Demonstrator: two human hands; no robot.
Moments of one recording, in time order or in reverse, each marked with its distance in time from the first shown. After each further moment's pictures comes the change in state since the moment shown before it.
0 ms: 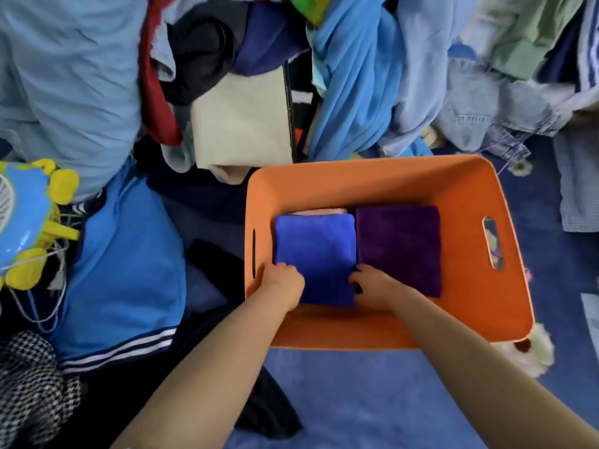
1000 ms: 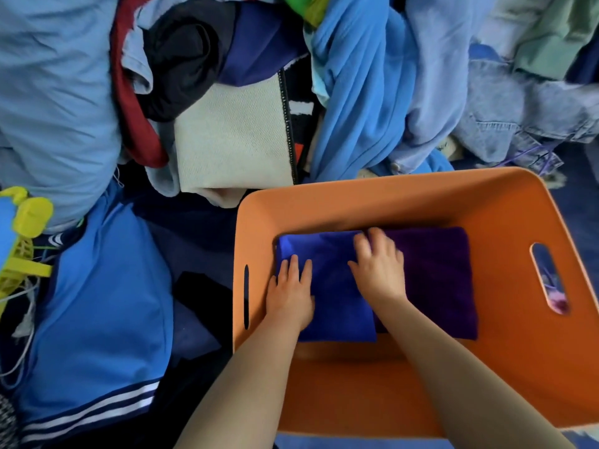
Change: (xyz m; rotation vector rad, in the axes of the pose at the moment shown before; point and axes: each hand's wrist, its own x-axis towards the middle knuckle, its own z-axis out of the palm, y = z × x) left_hand 0.064 -0.007 0.017 -0.518 0.183 -0.174; right_hand 0.073 -0.005 -0.014 -0.040 0.864 0.062
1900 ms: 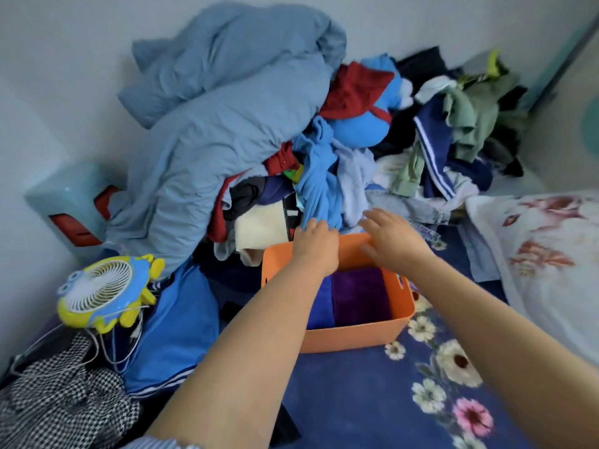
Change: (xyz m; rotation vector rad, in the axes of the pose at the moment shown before) left_hand -0.309 0.143 -0.190 0.278 0.594 0.160; right_hand -0.183 0.002 -0.357 -0.068 0.089 -0.317
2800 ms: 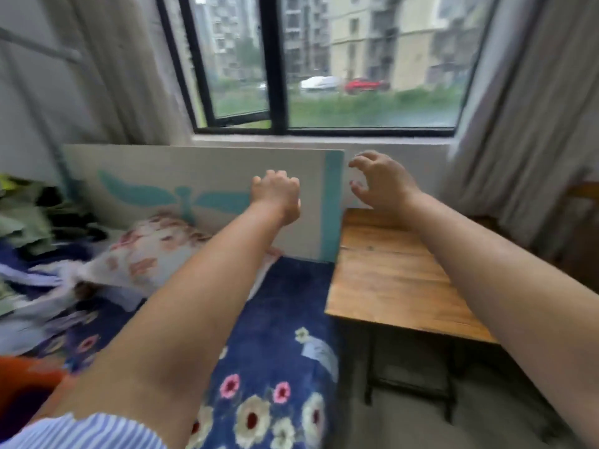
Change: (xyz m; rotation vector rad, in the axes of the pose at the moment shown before) left_hand -0.418 0.392 -0.177 -0.007 0.410 1.182; right_hand -0.670 -0.067 -0.225 -0.320 0.540 1.264
